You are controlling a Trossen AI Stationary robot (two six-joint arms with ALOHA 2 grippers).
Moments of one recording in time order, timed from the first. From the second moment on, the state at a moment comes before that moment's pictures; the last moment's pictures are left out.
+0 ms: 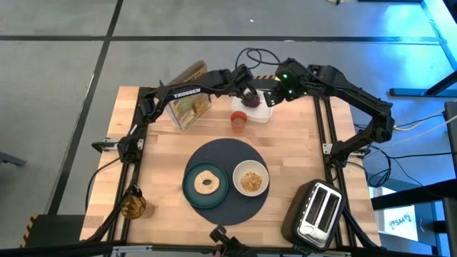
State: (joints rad) left arm 0.45 2.17 2.06 -0.78 -0.37 -0.25; right arm -0.43 1.49 1.72 -1.21 0.13 0.60
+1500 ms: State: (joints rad) left arm 0.70 1.64 2.06 -1.15 0.14 0.37; right arm -0.61 2.15 2.07 -1.19 0.06 0.02
